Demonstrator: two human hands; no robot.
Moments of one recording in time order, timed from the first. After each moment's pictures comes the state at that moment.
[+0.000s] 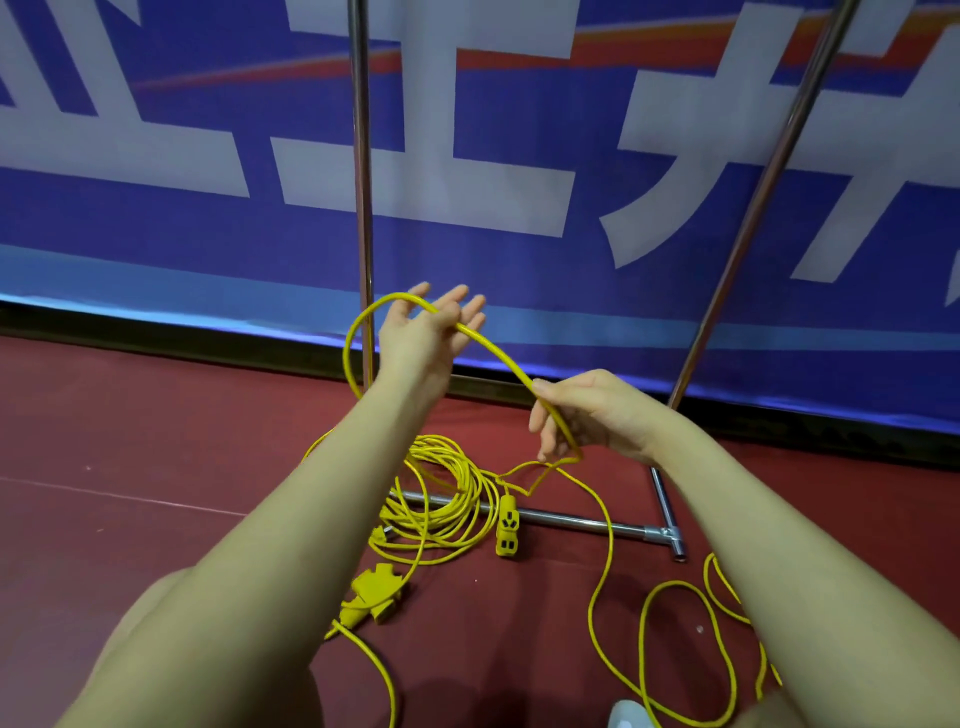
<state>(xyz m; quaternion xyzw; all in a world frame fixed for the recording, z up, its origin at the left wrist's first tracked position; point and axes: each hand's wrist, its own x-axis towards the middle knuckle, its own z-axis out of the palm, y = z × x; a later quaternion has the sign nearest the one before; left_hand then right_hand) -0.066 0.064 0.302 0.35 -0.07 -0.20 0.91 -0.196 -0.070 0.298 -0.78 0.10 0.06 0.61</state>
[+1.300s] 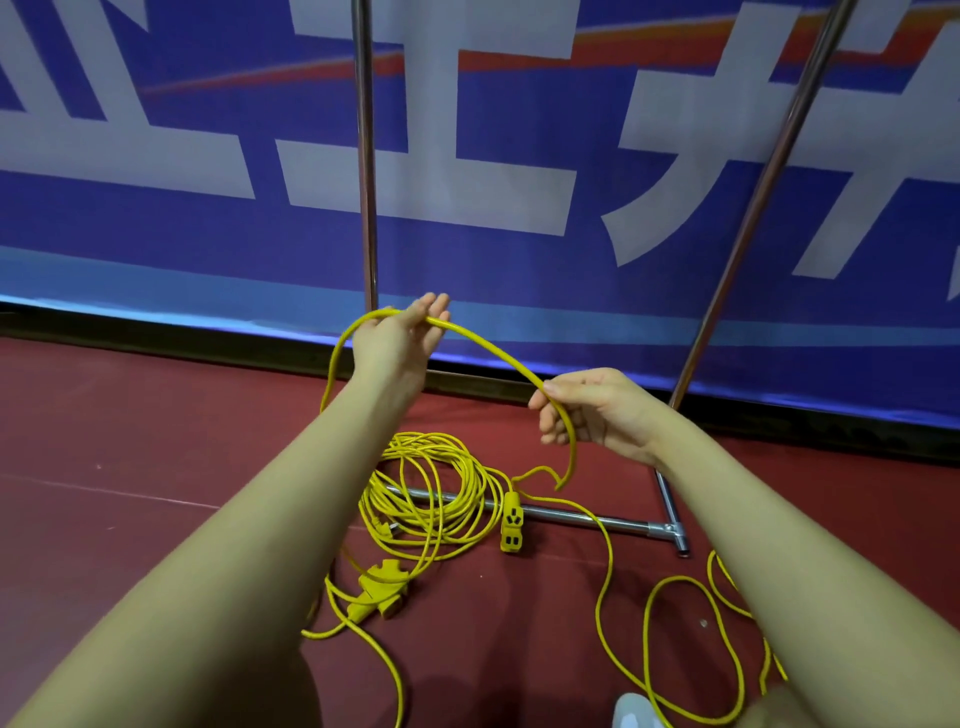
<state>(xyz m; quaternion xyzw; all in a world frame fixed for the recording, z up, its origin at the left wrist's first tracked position) -0.057 0.086 0.305 0.34 0.01 -0.19 0.92 -0.199 -0.072 0.288 -0.71 0.10 0.03 0.69</state>
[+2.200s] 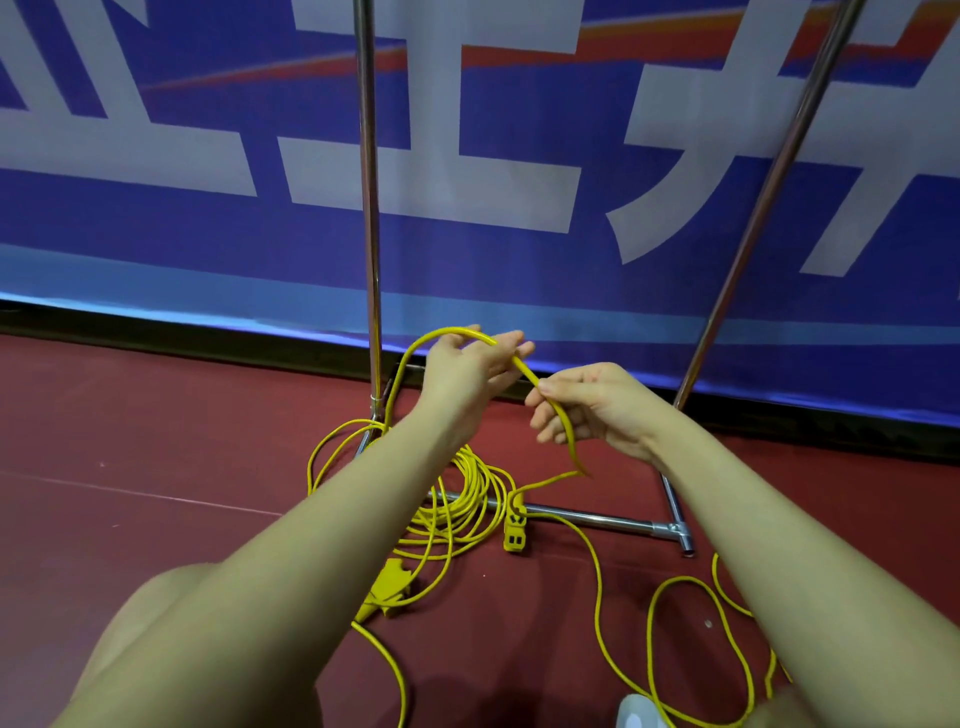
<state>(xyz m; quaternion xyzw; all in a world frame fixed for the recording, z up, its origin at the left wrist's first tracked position) -0.097 0.057 0.284 0.46 -0.10 -0.25 0.85 -0.193 -0.067 0.290 -0.74 0.12 0.02 0.66</state>
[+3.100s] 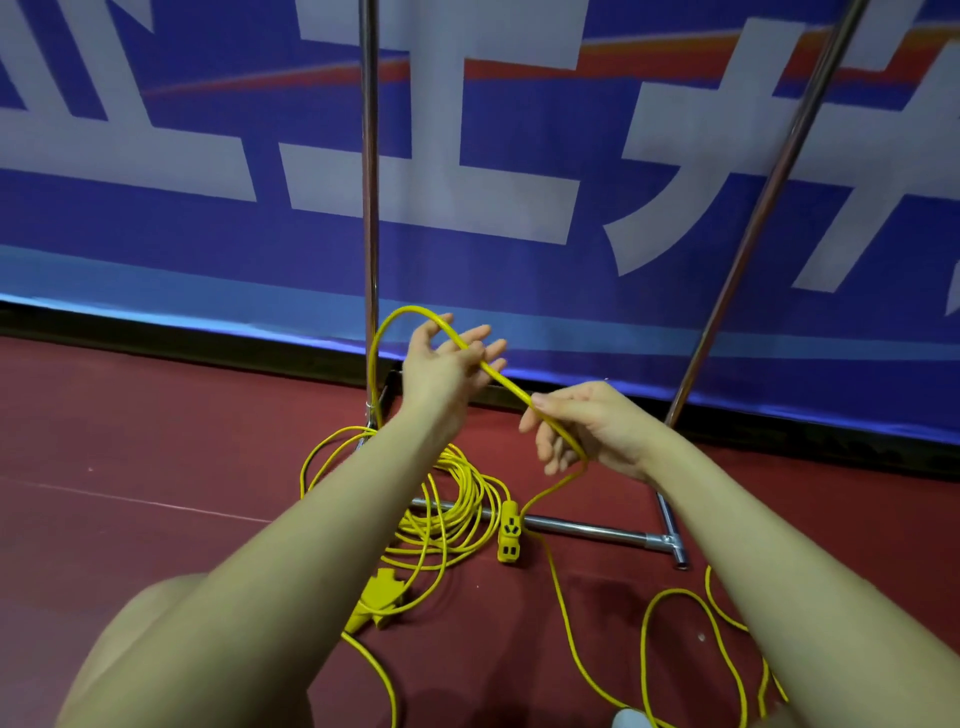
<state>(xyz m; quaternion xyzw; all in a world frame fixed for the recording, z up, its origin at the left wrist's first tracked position) -0.083 0.064 0.284 0.42 -0.06 -0.21 0.88 -0.196 -0.060 0.289 -0.74 0.09 0.05 0.67</state>
